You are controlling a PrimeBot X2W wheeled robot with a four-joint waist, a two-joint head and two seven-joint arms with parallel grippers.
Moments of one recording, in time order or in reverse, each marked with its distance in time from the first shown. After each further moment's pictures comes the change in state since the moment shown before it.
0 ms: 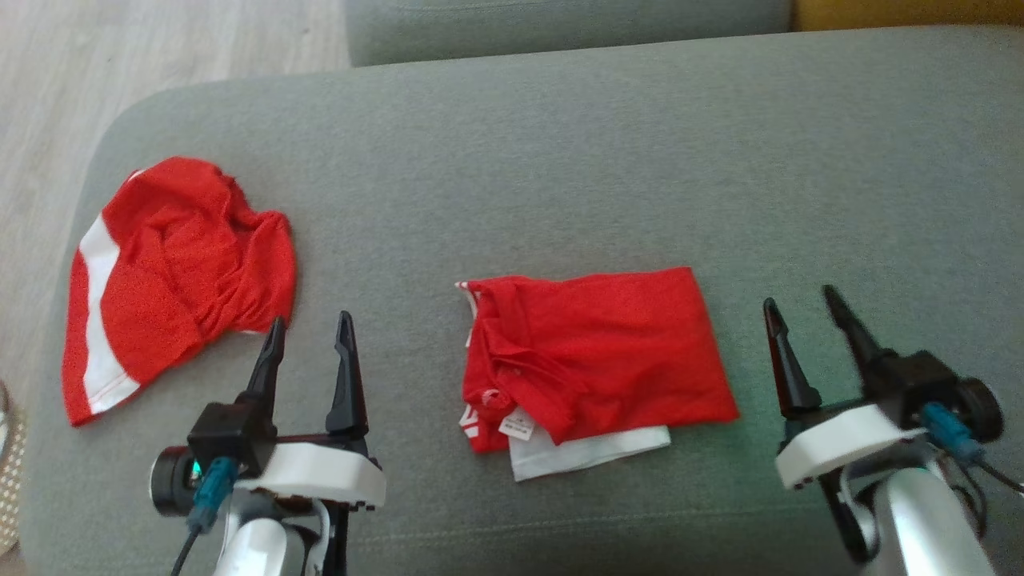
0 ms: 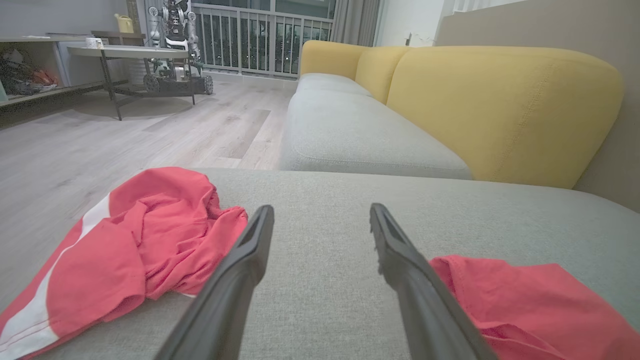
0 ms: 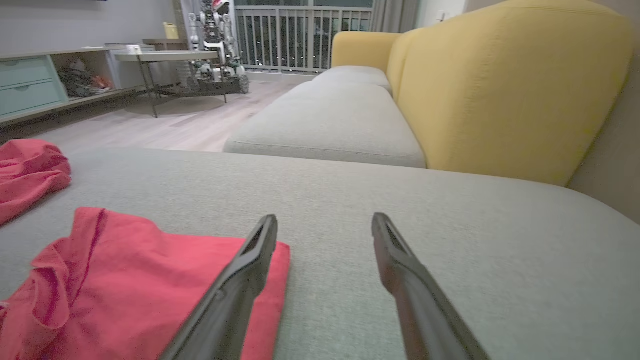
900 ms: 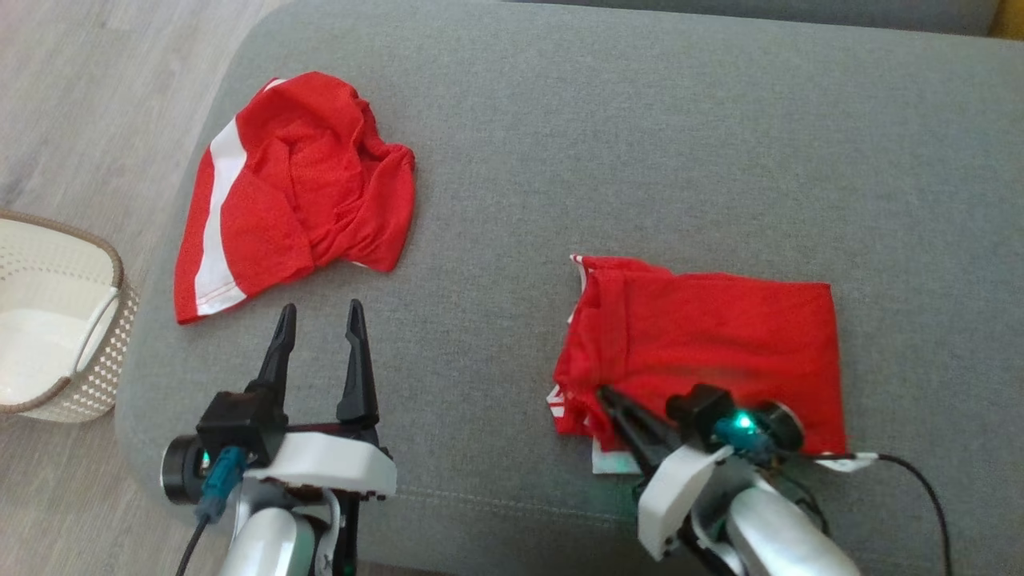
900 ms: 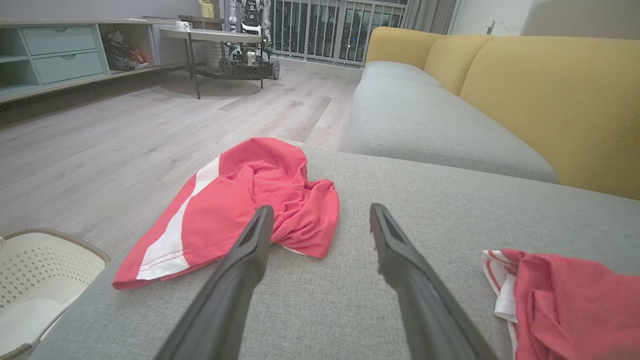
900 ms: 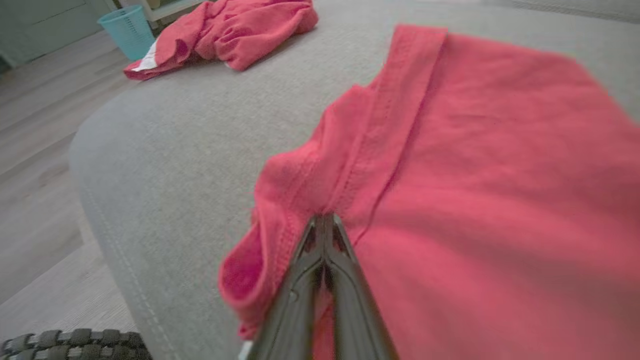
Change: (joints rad) left arm -0.026 0.000 -0.033 -0.002 -0.020 0.020 0.000; right arm -0.148 -0.007 0.512 0.329 0.157 0.000 0.050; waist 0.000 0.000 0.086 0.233
